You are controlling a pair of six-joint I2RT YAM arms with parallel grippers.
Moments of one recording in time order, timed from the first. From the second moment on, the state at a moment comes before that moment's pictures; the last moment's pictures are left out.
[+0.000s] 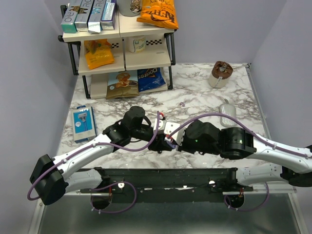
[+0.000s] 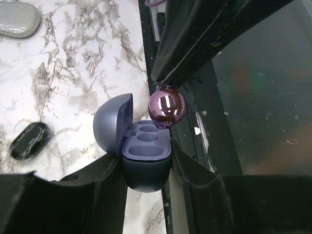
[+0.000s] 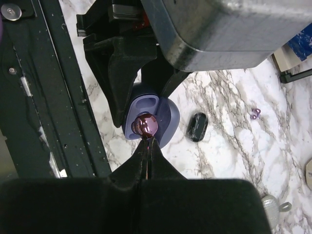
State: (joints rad) left arm -0.83 1.11 0.76 -0.05 0.89 0.16; right arm 1.34 1.10 1.29 -0.87 0.25 -0.22
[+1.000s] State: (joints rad) left arm -0.83 1.11 0.76 -0.05 0.90 0.16; right arm 1.34 1.11 1.25 -0.82 0.26 -0.25
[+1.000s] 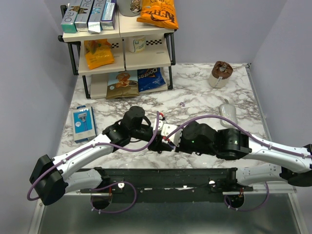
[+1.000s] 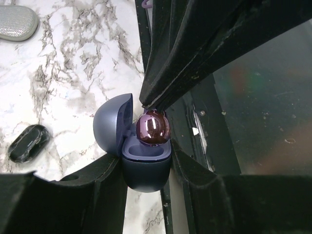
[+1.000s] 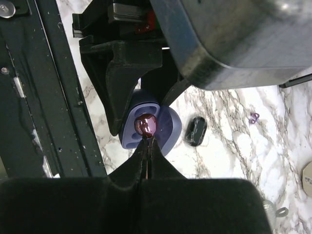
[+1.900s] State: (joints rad) left arm -0.83 1.11 0.76 -0.05 0.90 0.15; right arm 1.36 1.14 1.23 -0.80 0.30 -0.28
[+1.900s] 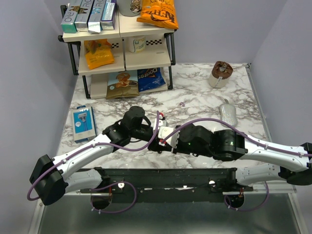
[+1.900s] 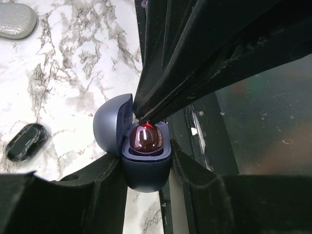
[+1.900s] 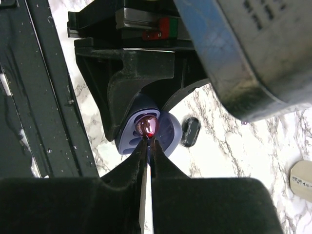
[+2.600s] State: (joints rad) left arm -0.83 1.11 0.76 -0.04 0.90 0.14; right arm 1.36 1.14 1.24 -0.79 0.30 -0.26
